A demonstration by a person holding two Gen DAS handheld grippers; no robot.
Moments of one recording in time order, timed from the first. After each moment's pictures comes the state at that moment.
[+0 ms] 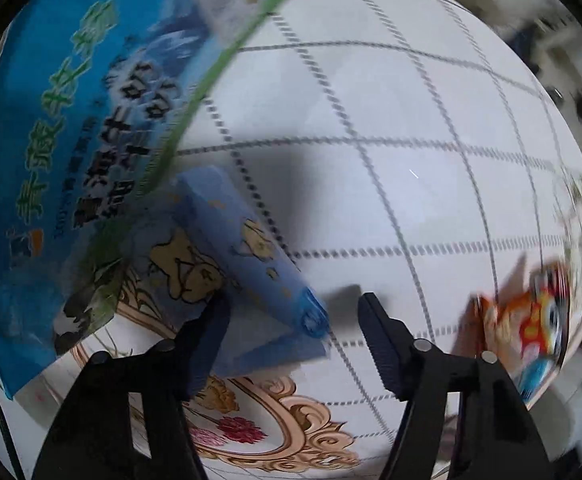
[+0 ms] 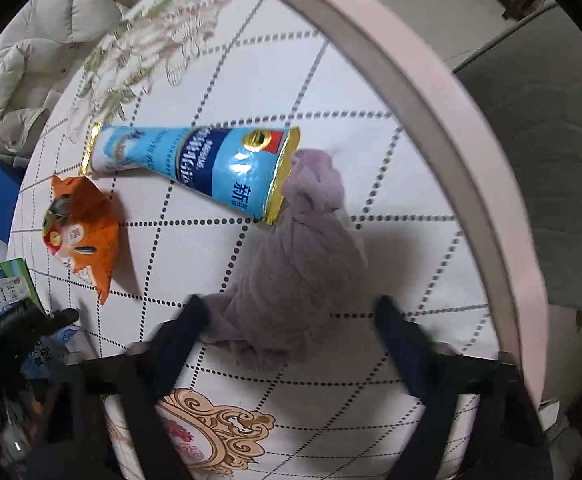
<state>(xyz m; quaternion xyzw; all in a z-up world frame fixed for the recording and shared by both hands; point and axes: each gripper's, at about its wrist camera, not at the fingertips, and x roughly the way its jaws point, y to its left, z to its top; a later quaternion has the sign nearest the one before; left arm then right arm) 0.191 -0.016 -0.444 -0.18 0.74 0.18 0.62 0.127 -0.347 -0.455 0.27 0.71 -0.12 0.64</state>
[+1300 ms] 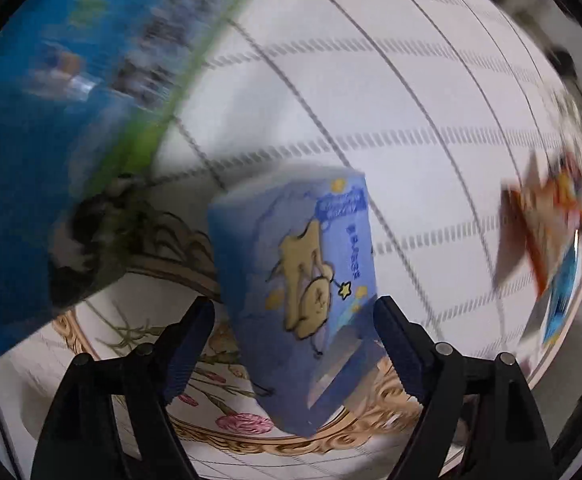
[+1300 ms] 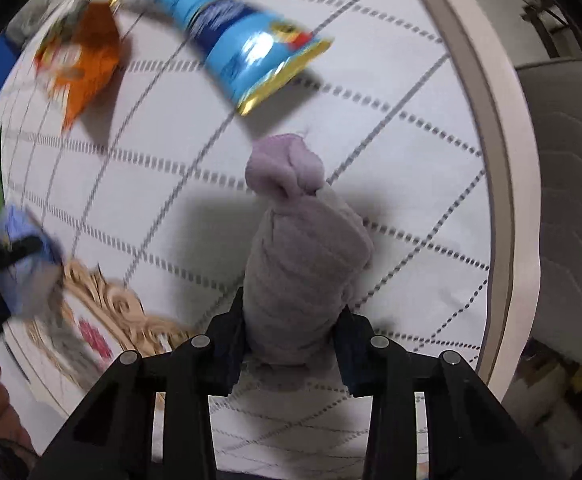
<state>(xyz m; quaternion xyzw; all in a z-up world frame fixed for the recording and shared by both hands) 0.135 -0.023 -0.450 -0.15 0.76 0.11 0.62 0.065 -0.300 -0.479 0.12 0.78 -0.03 0.61</state>
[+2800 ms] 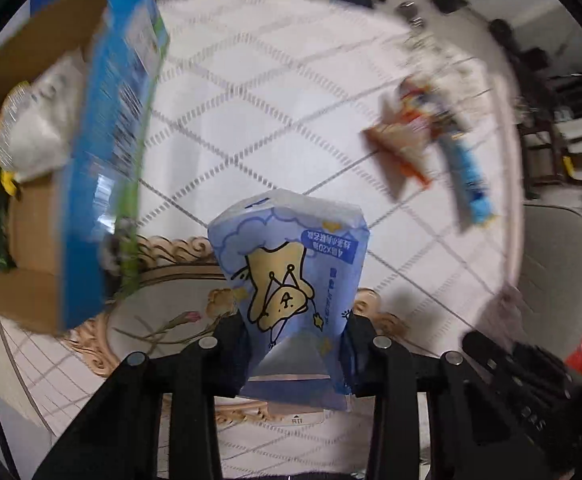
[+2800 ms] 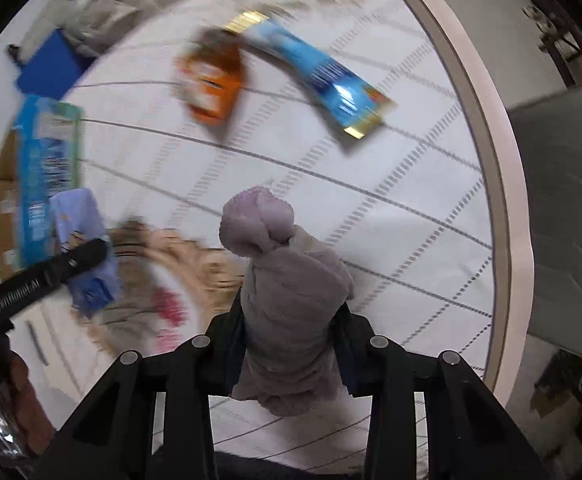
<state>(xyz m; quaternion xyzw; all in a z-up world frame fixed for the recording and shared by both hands) 0.078 -0.058 -0.329 -0.07 0.71 -0.06 0.70 0.023 -0.249 -0.378 0.15 0.72 0.02 0.68</state>
